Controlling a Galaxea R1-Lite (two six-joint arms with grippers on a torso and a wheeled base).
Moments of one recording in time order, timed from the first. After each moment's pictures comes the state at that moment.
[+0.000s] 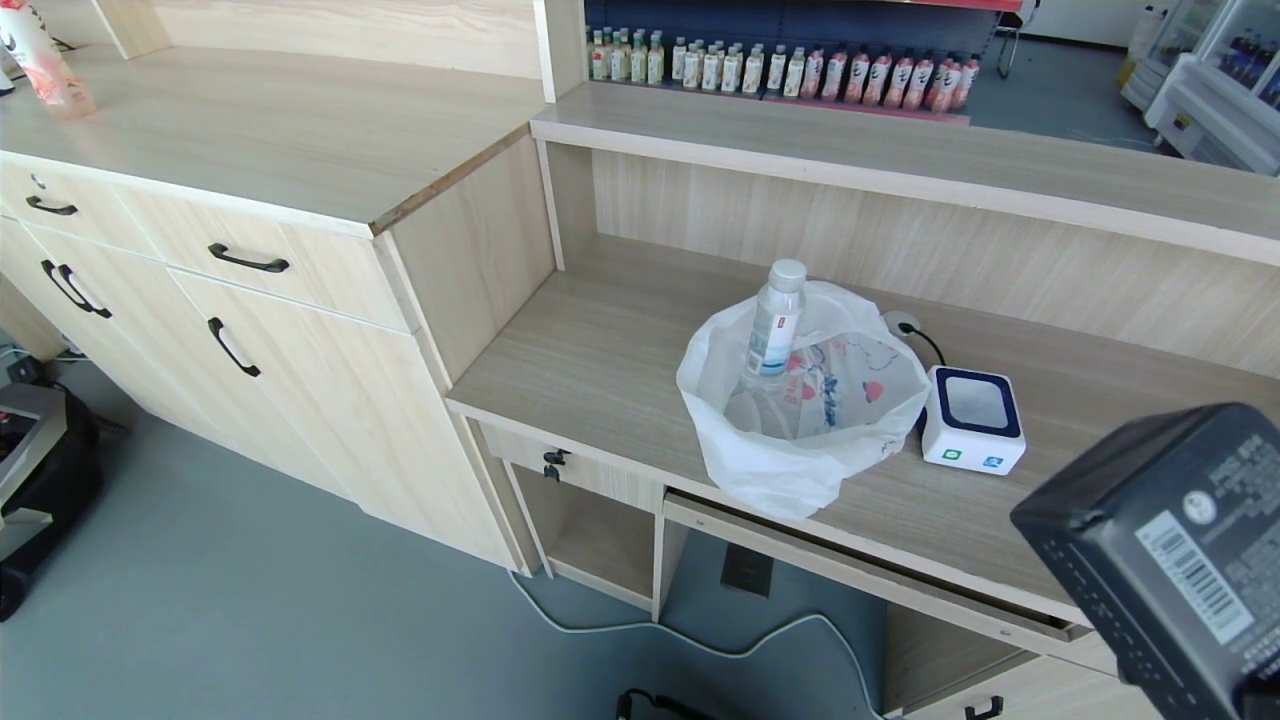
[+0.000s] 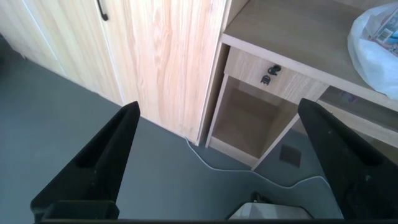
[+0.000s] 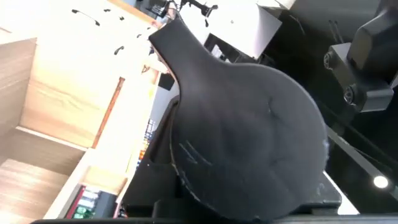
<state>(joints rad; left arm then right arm) 0.00 0.00 0.00 -0.05 0.05 -0.11 0.46 0.95 -0.49 -0.47 0.99 -2.45</state>
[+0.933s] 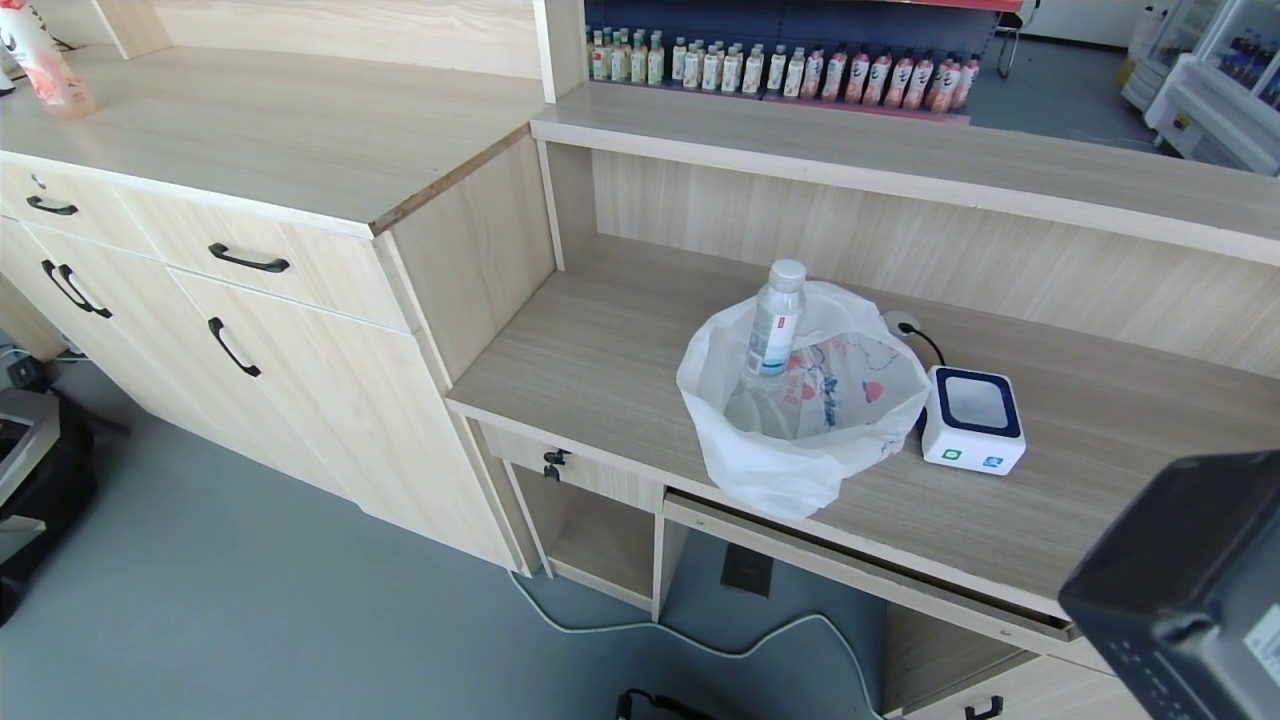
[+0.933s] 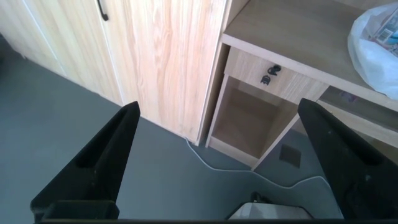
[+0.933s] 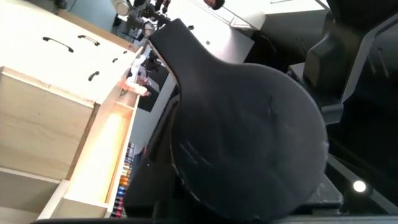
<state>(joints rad) 0.00 0.00 0.00 -0.05 0.05 -0.11 0.53 0.95 -0.50 -0.47 1.06 -2.44</state>
